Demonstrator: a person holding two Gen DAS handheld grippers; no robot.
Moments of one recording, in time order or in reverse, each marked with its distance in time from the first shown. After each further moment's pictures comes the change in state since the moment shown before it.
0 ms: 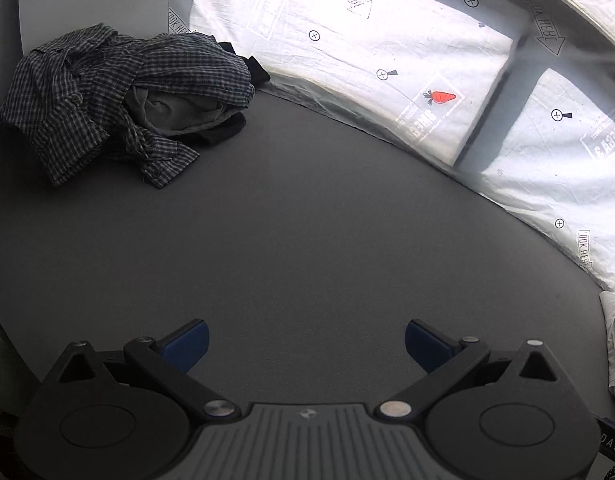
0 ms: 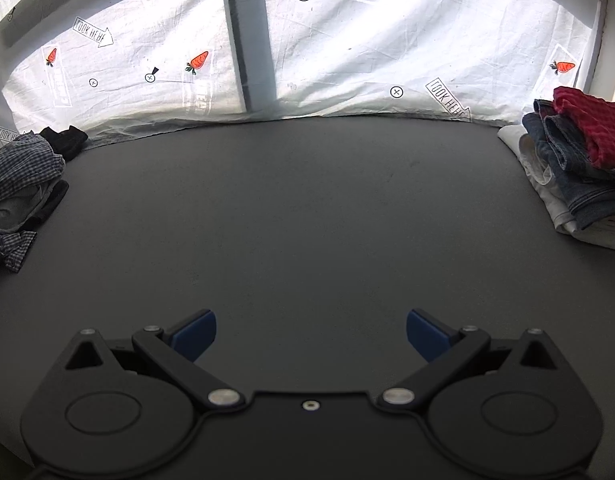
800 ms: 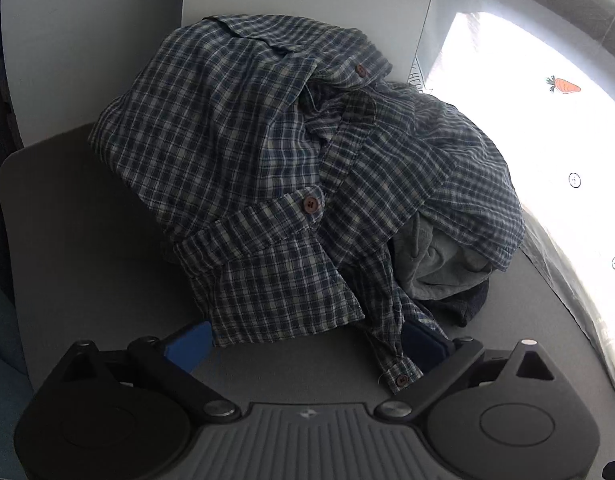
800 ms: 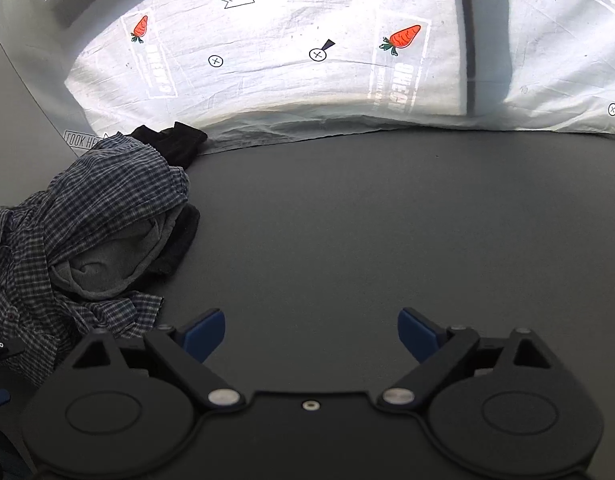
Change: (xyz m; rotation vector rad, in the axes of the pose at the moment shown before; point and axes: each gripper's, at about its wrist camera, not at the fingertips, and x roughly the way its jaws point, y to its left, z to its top) left arm 0.116 0.311 0.202 -0.339 -0.116 0.272; right arm 0.147 0.302 0.108 0.088 0.109 0.363
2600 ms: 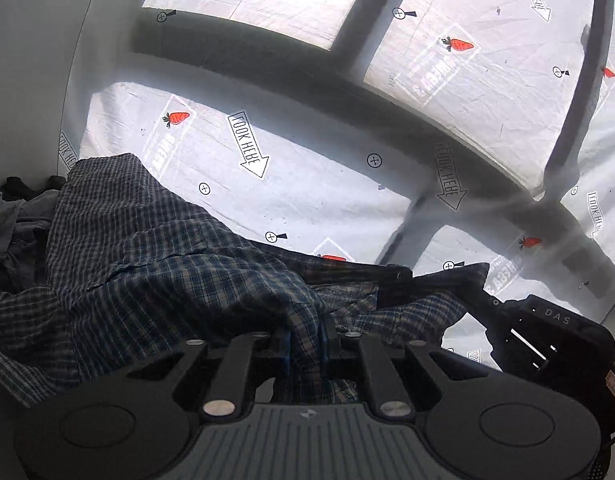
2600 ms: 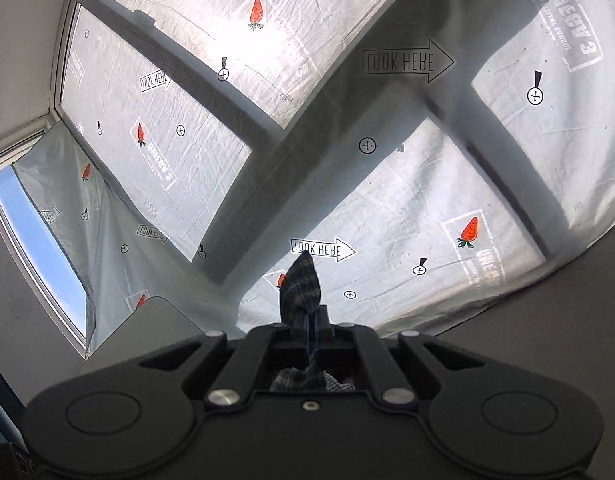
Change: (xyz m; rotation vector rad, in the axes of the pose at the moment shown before) left arm -0.253 -0.267 -0.139 0.388 -0.151 -0.779; right arm -0.227 -0.150 0.050 0.243 -0.620 0.496
